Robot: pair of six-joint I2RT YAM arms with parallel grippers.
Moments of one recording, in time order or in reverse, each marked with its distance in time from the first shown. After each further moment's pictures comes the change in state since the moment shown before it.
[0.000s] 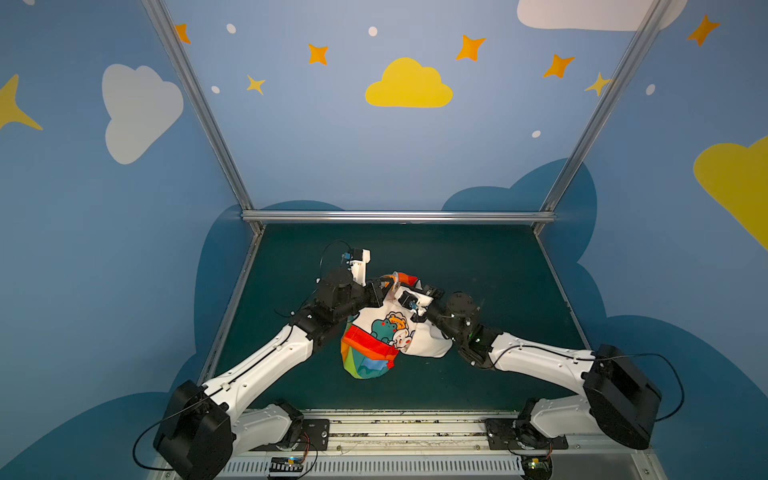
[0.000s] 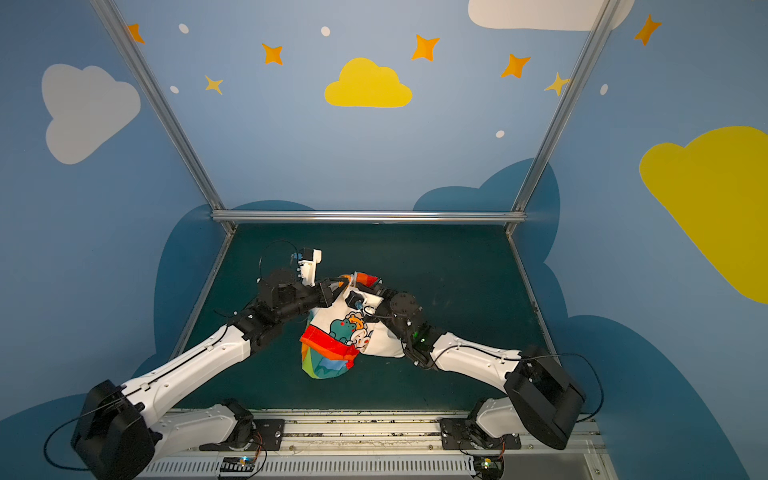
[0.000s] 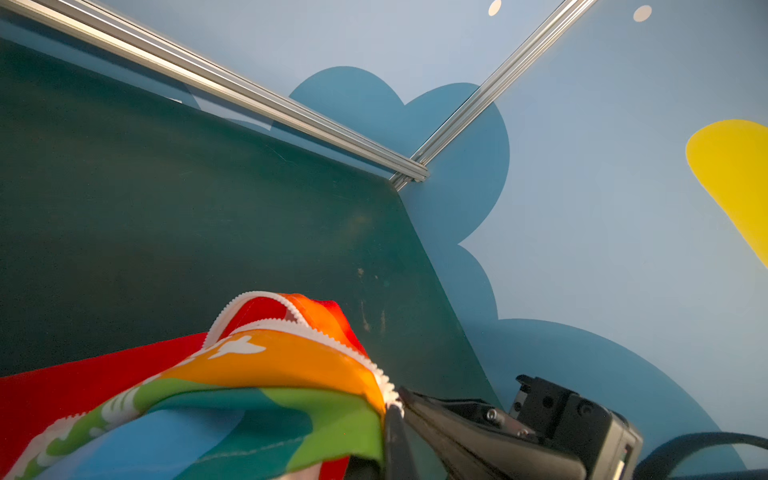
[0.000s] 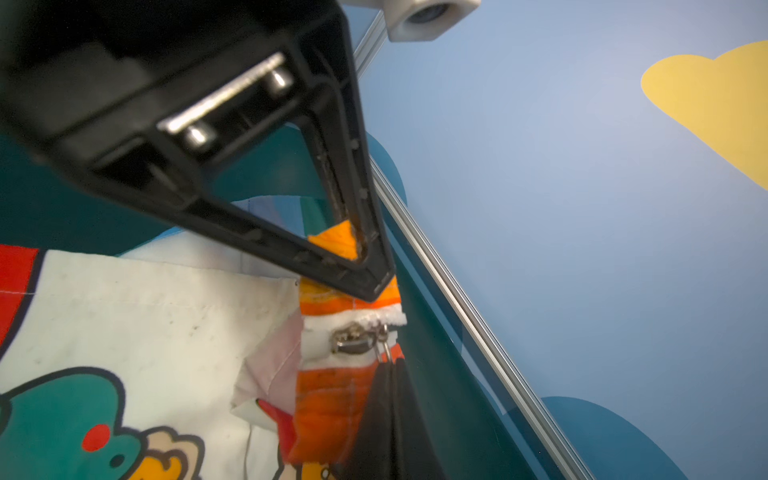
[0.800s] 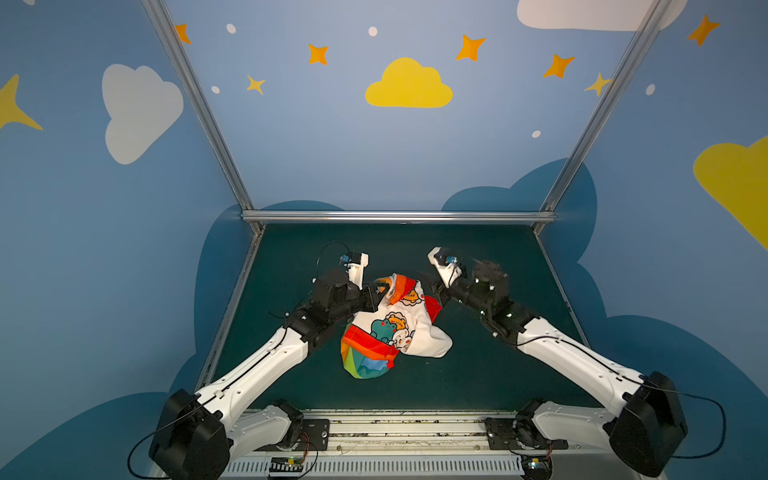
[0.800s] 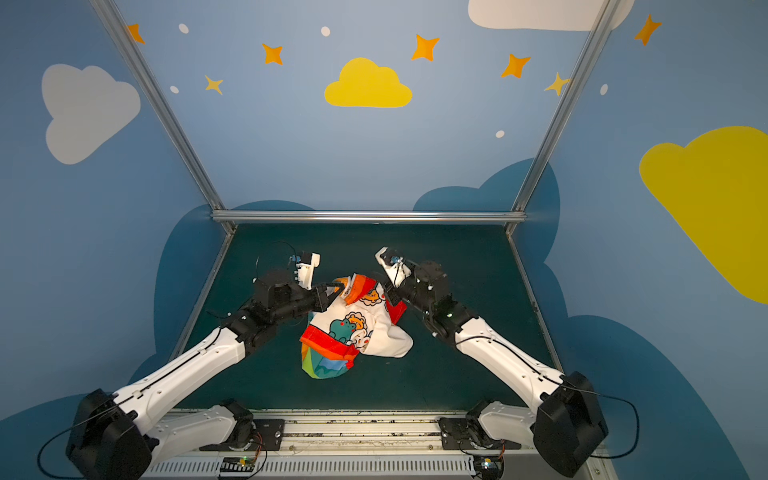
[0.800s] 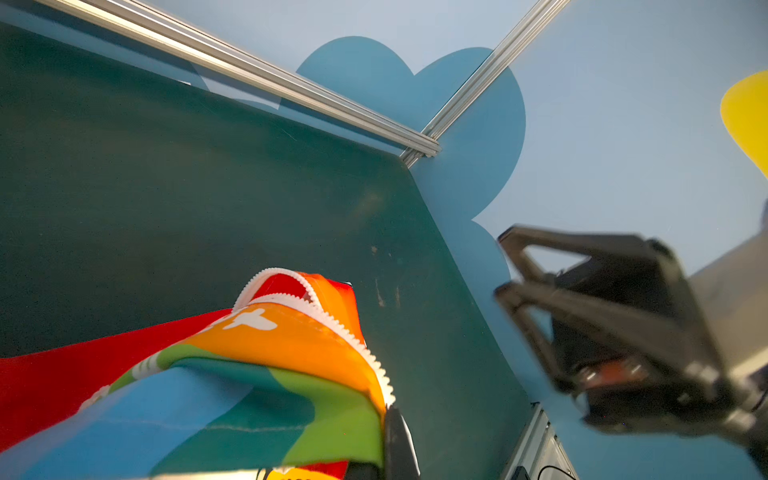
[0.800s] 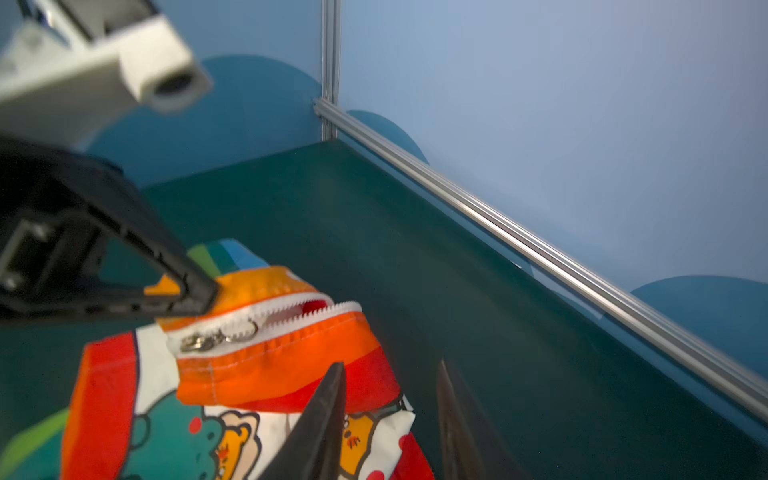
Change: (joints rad) left arm 0.057 -0.047 -0.018 -0.090 0.090 0.089; right arm -0.259 -0.148 0.255 -0.544 -0.350 0.575
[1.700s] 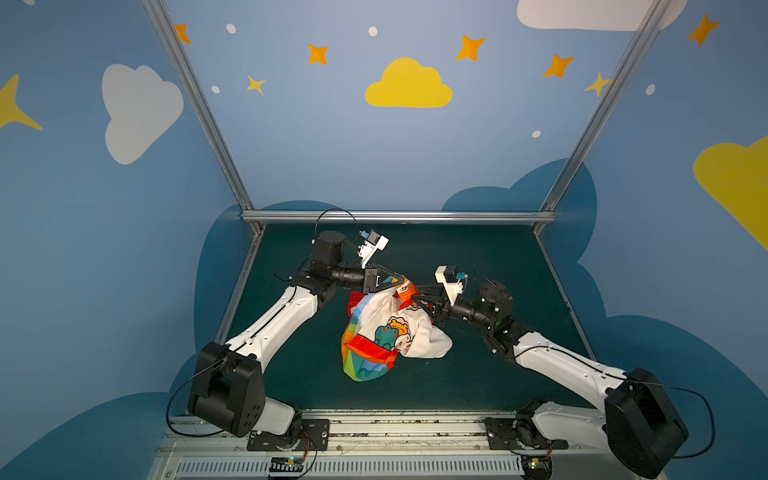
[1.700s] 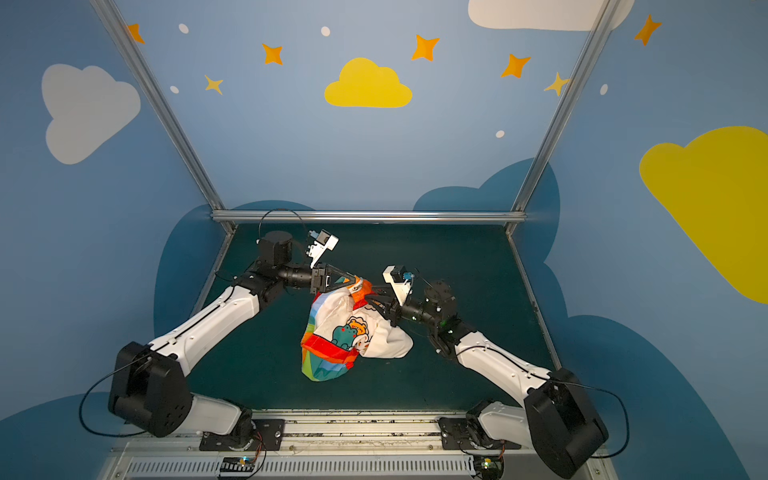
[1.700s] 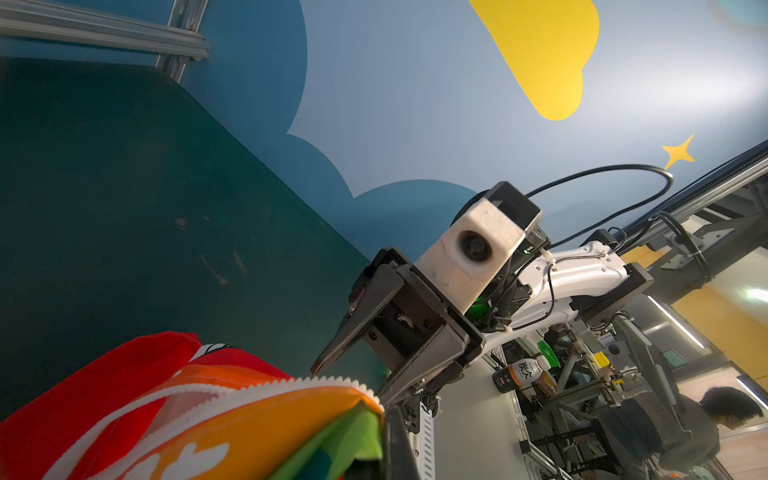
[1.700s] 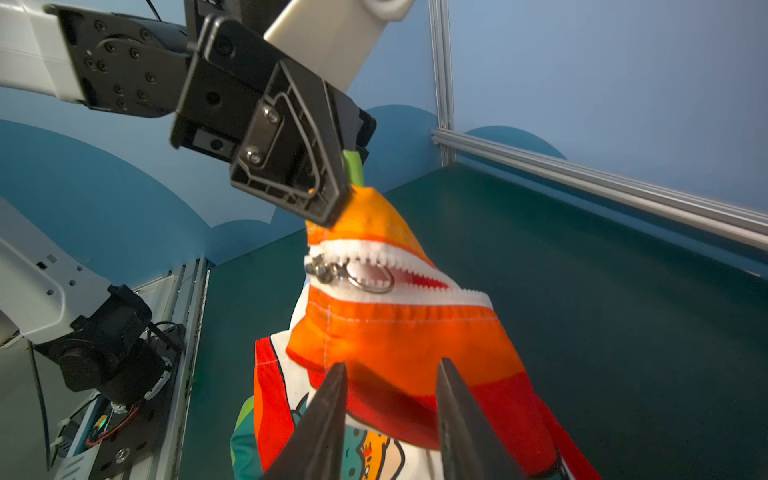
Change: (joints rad) left arm 0.159 0.310 0.323 -0.066 0.816 0.250; right arm -0.020 0.004 -0.314 0.441 -0.342 0.205
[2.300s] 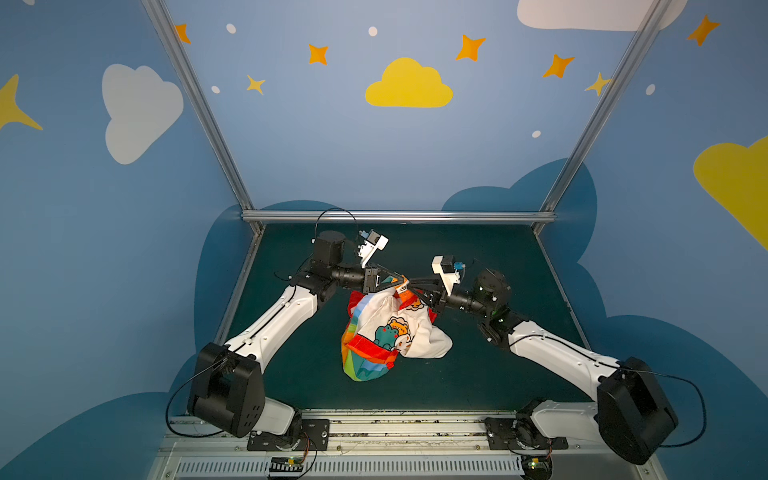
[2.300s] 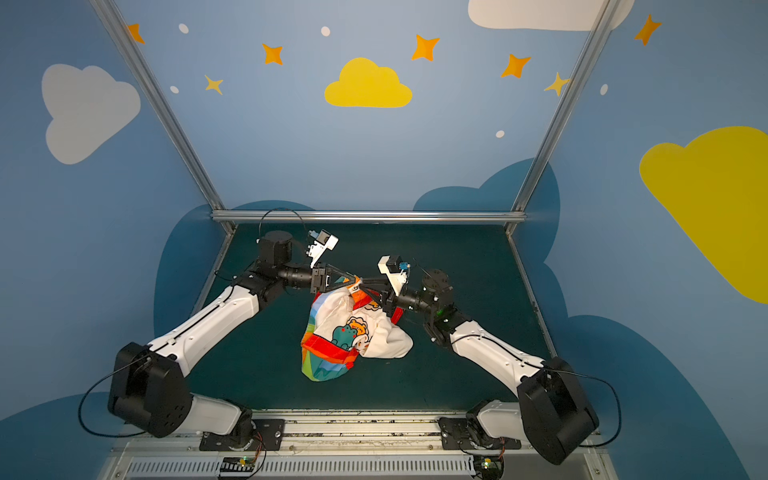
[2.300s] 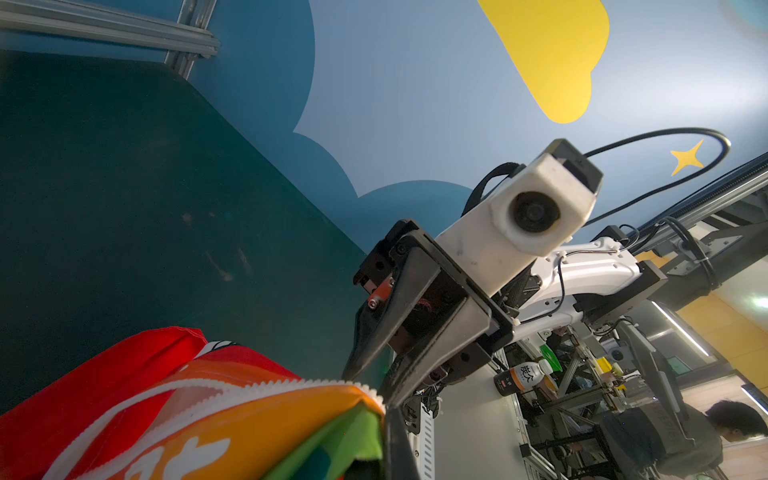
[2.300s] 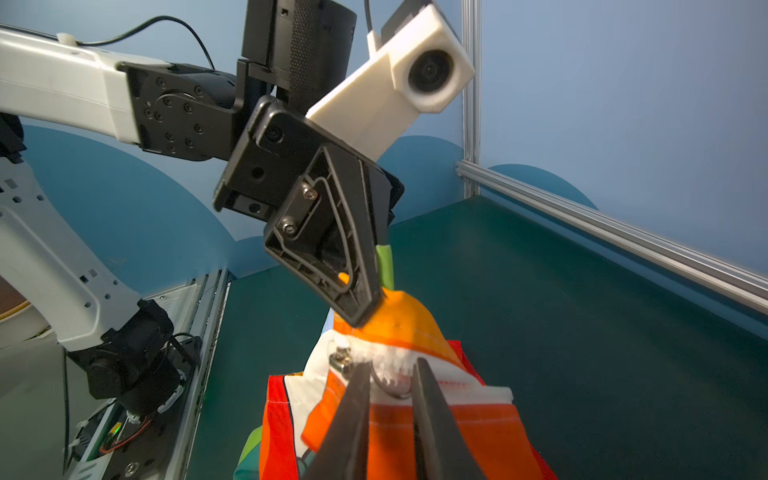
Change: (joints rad) left arm -0.002 -0.002 0.001 -0.011 -0.019 -0.009; right arm 0.001 0.075 0.117 0.019 -0.098 -0.004
